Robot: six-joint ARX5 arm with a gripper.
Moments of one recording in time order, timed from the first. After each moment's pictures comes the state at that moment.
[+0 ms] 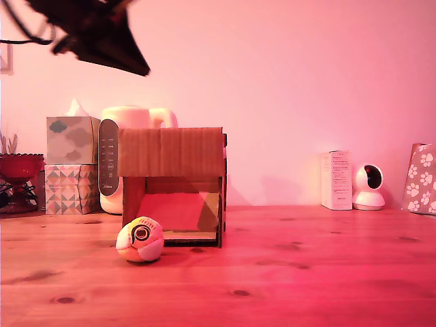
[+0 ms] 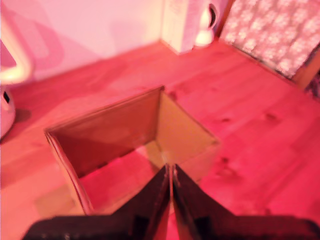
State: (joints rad) arm -0.39 1.32 1.03 -0.18 0.31 -0.01
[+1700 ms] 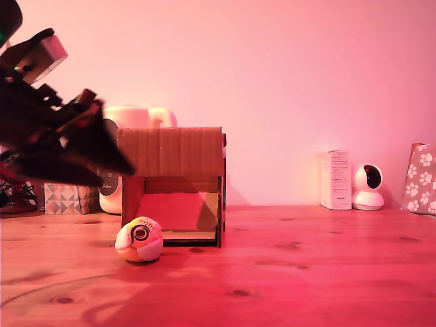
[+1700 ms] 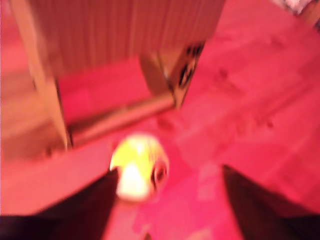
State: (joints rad) arm -0.39 1.31 0.51 0.28 0.33 -0.08
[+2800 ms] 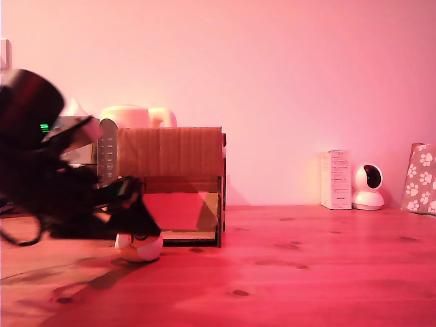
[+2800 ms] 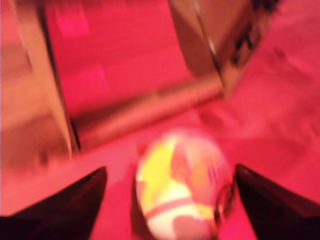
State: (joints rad) arm -0.39 1.78 0.58 0.64 0.28 -0.07
